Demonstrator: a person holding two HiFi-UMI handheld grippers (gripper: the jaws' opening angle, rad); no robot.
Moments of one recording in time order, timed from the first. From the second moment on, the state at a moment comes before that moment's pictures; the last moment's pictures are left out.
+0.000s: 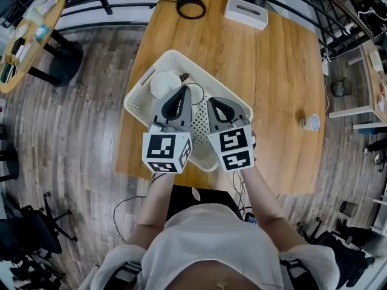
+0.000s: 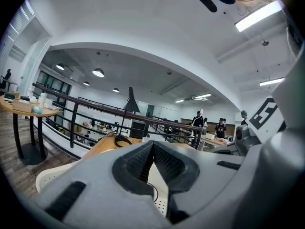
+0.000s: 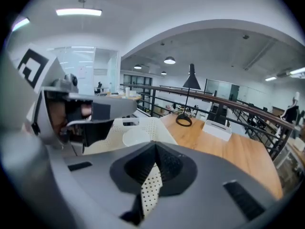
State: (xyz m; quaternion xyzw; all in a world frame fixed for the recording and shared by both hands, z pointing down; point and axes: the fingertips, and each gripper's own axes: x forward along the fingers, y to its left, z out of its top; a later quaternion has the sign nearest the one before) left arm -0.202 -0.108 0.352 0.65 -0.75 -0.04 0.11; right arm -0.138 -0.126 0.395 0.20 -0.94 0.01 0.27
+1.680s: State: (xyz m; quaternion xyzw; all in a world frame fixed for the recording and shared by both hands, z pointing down) left arm 0.115 -0.162 0.334 0.88 -0.46 -0.01 0.12; right arm 0.171 -0.170 0.357 0.55 -0.82 0.10 0.15
